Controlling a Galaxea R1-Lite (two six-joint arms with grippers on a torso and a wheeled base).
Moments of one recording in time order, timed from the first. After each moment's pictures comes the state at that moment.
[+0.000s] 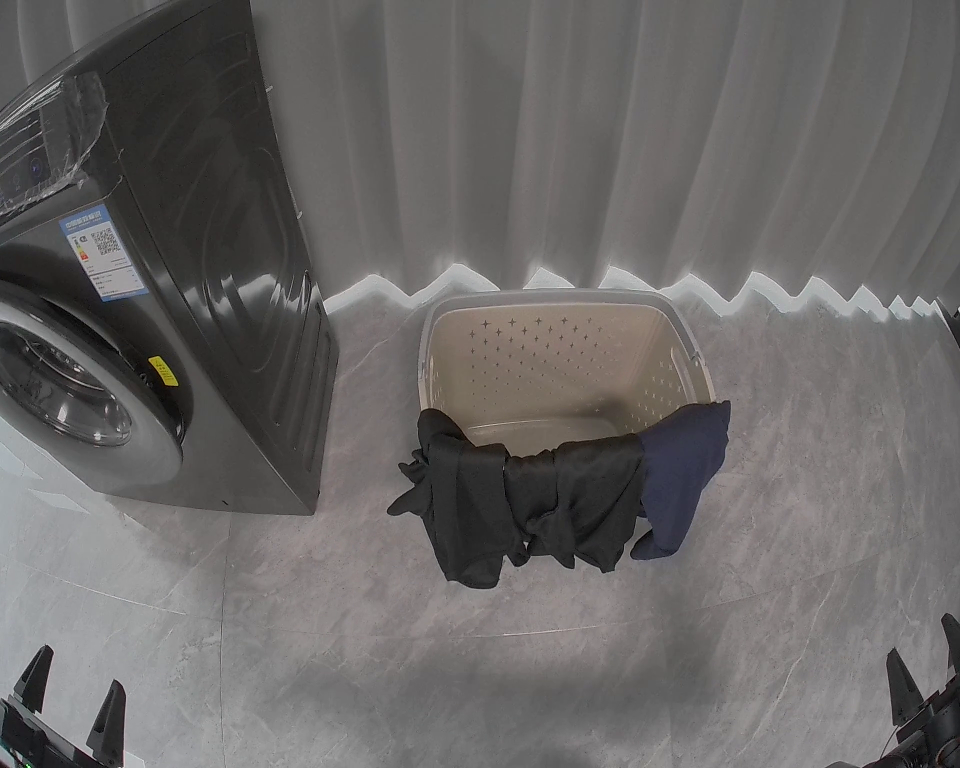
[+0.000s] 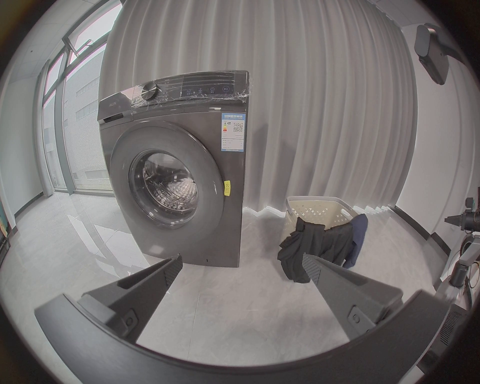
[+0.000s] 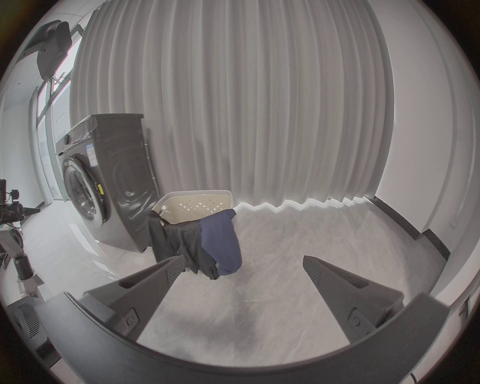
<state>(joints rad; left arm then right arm) -0.01 0.02 -0.02 0.00 0.01 -0.05 -0.01 0.02 -0.02 0.00 0.01 0.00</state>
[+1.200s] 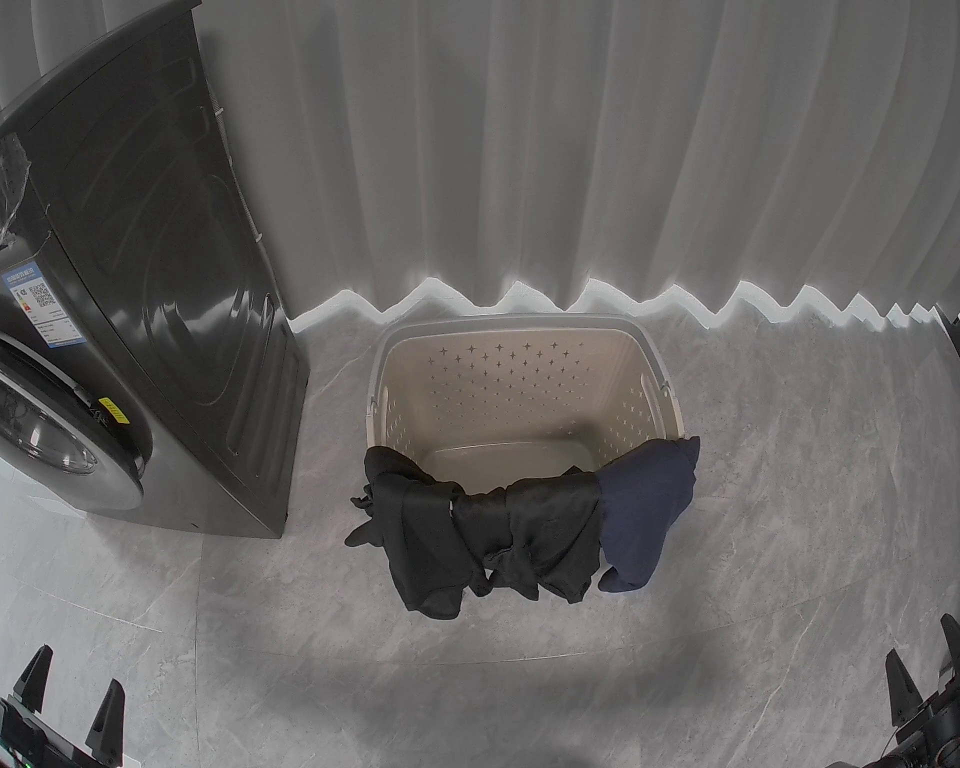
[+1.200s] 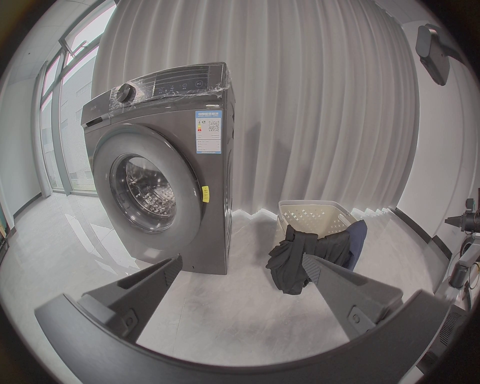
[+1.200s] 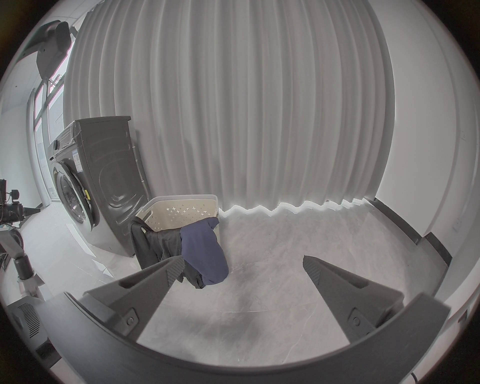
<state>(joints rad) -0.01 0.02 -0.02 0.00 0.02 -0.05 -0.01 0.02 -0.02 0.00 0.01 0.00</state>
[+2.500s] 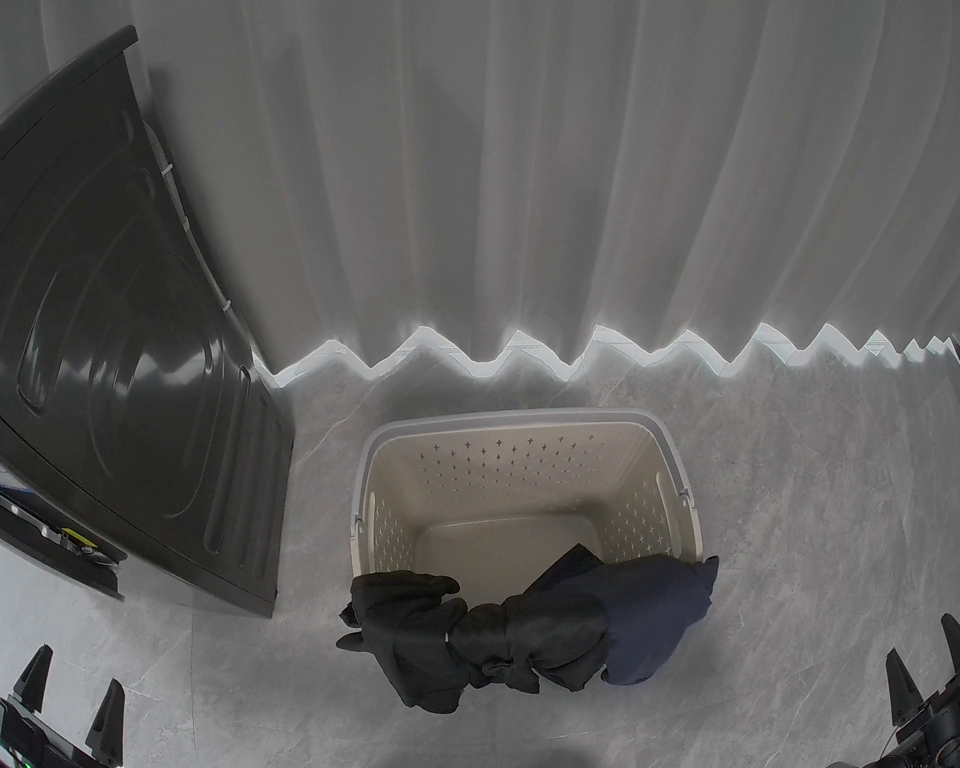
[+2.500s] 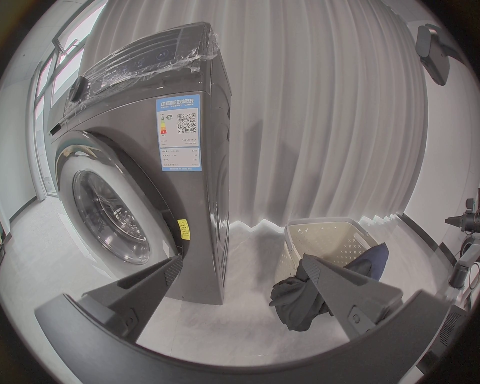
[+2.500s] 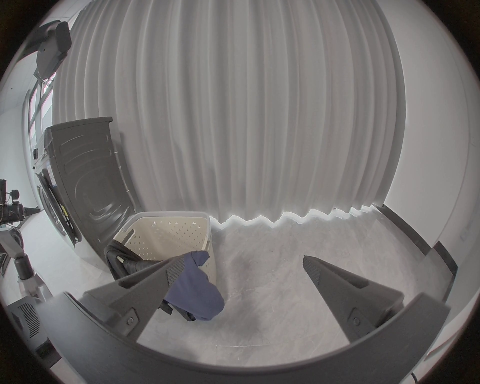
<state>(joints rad) -0.01 0.02 -0.02 0.00 0.02 -0.05 -0.01 0.02 -0.02 0.00 0.01 0.00</state>
